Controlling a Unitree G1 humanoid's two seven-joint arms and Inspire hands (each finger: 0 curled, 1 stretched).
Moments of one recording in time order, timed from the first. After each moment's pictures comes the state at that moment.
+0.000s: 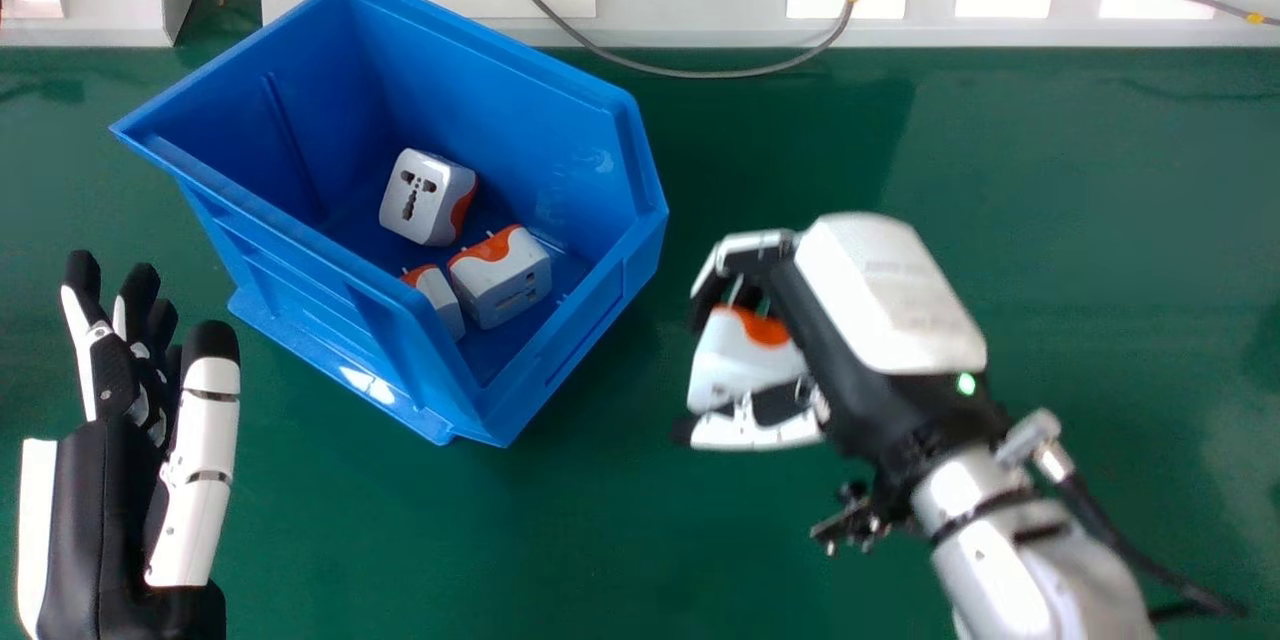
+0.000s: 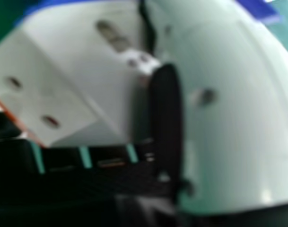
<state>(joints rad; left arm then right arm) 0.47 -0.01 0.21 -0.36 -0.10 -0.28 -0.02 -0.15 -0.30 0.38 -0.19 -0.81 0.06 -0.04</state>
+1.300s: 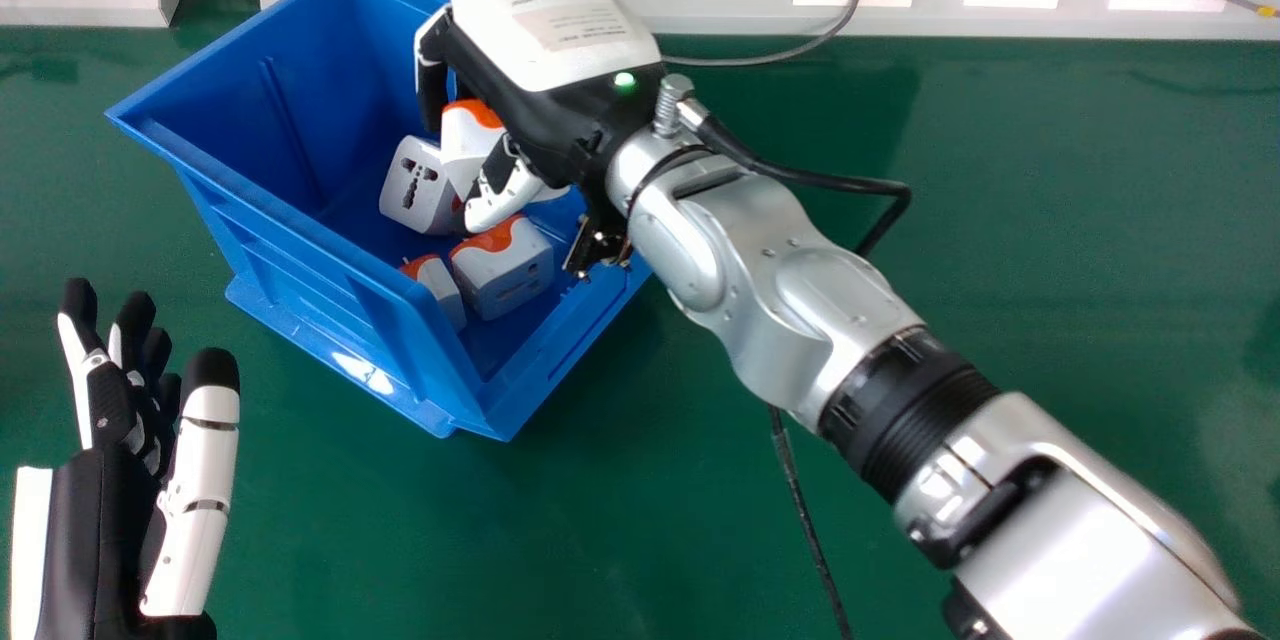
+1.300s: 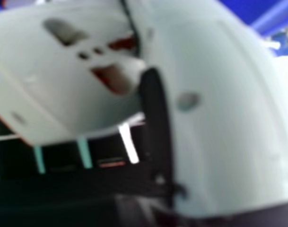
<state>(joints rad) 0.53 -0.02 0.21 -0.38 -0.08 -0.29 -0.02 -1.10 0.05 0.59 0.91 -0.86 0.00 -0.10</state>
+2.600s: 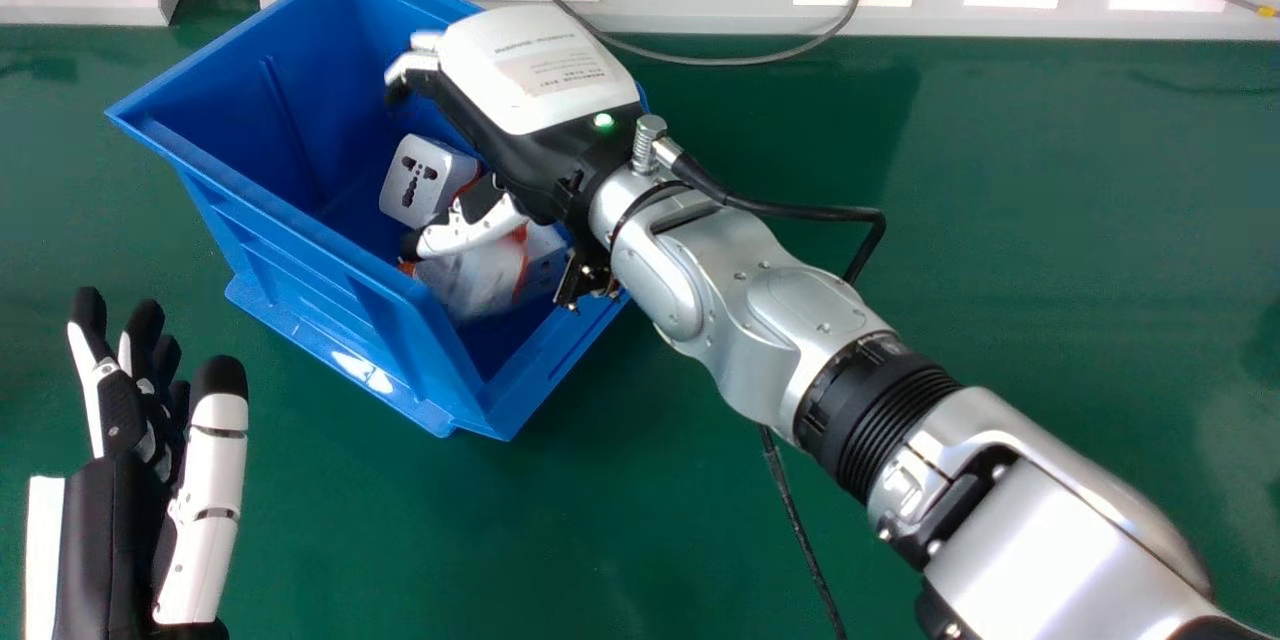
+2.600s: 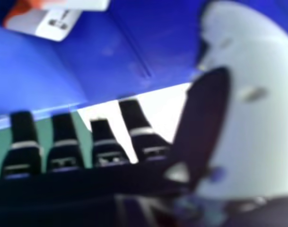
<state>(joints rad) 0.53 -0.03 0.19 -0.34 -0.07 -0.32 -0.01 -1.11 0.07 0.62 1.02 -0.79 -0.05 -0.19</state>
